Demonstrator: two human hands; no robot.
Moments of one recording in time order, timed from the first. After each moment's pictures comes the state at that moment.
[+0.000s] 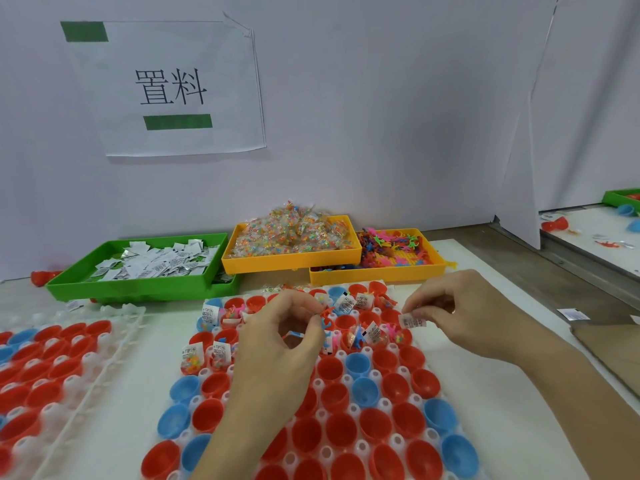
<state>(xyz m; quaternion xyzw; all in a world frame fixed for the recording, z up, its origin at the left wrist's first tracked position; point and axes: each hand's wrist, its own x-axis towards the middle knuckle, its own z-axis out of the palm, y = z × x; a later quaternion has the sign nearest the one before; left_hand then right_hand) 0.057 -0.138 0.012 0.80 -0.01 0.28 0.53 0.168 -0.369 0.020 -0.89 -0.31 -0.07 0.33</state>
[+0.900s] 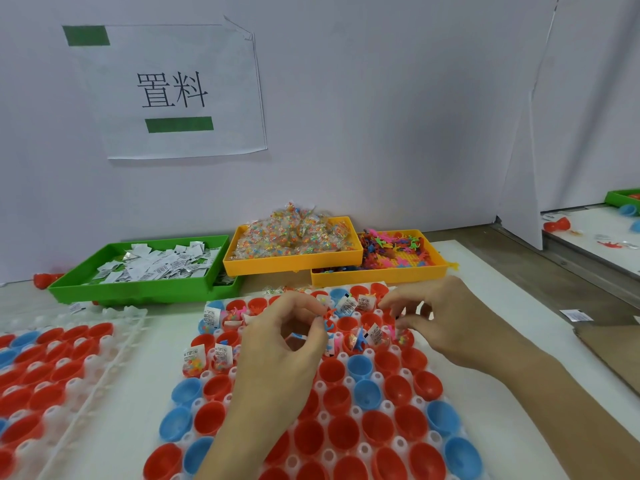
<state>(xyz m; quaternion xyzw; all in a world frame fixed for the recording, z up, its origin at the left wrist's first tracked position) 0.056 -0.140 0.016 0.81 -0.01 0.27 0.53 0.160 -0.347 0.018 -0.89 -0.33 -0.08 0.30</state>
